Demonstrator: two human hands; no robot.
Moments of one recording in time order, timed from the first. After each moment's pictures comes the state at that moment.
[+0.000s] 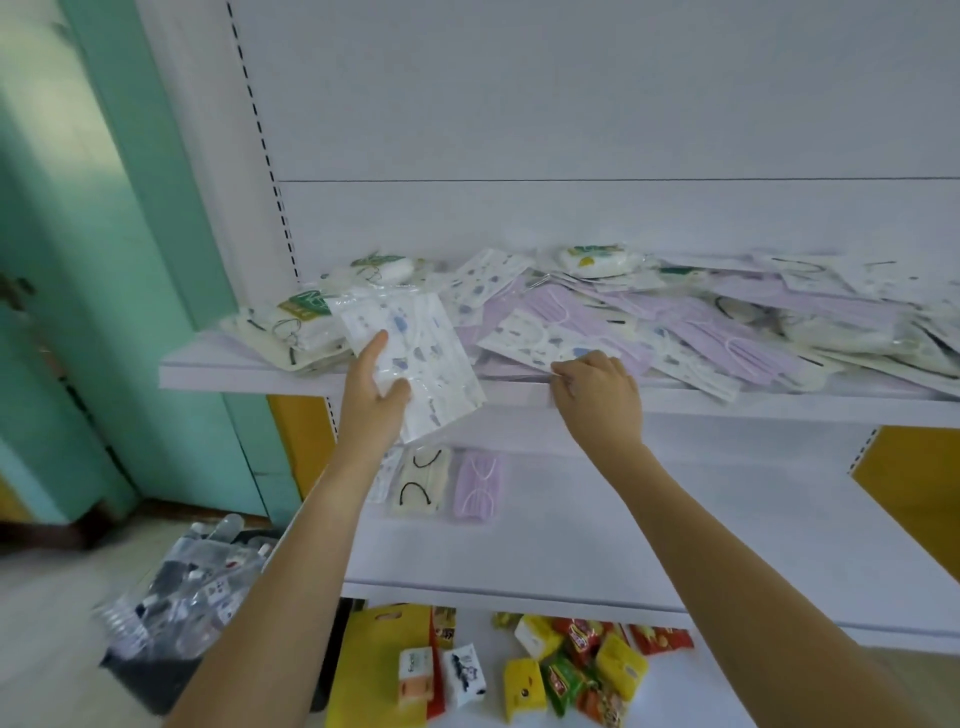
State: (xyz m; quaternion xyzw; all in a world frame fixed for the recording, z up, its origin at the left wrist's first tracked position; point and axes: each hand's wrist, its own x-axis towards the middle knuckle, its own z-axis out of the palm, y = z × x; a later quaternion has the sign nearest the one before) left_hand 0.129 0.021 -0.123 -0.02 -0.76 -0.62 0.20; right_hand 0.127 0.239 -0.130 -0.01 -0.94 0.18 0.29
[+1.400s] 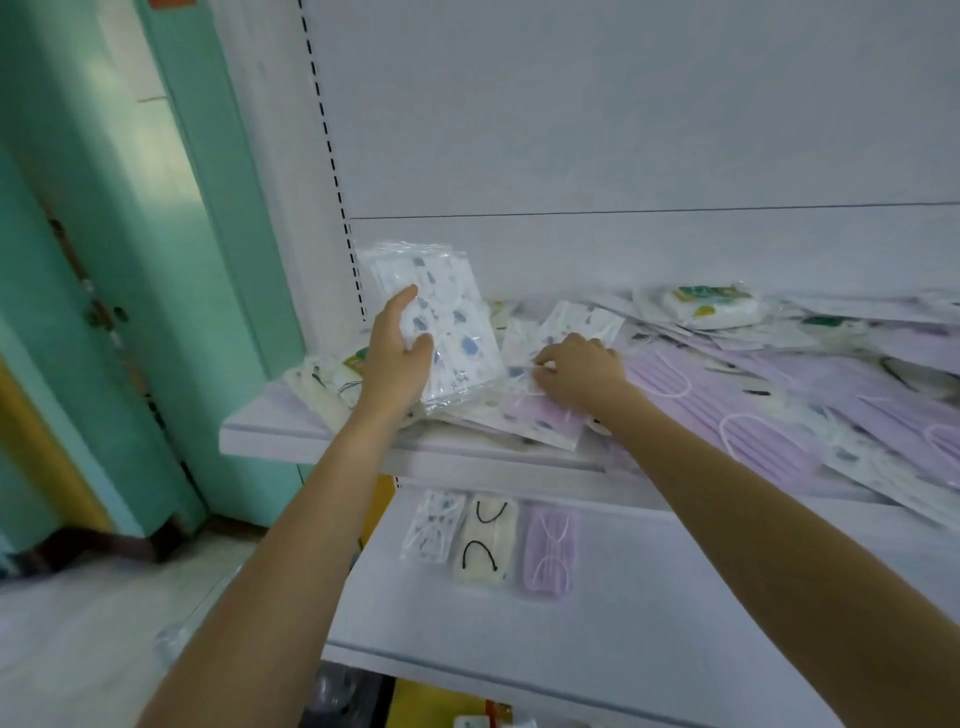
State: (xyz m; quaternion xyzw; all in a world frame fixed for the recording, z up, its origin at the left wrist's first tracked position) left_hand 0.017 -0.038 -0.057 -0.04 -0.80 -0.55 0.25; right_hand -0.036 0.154 -0.075 0.07 -0.99 0.08 0.11
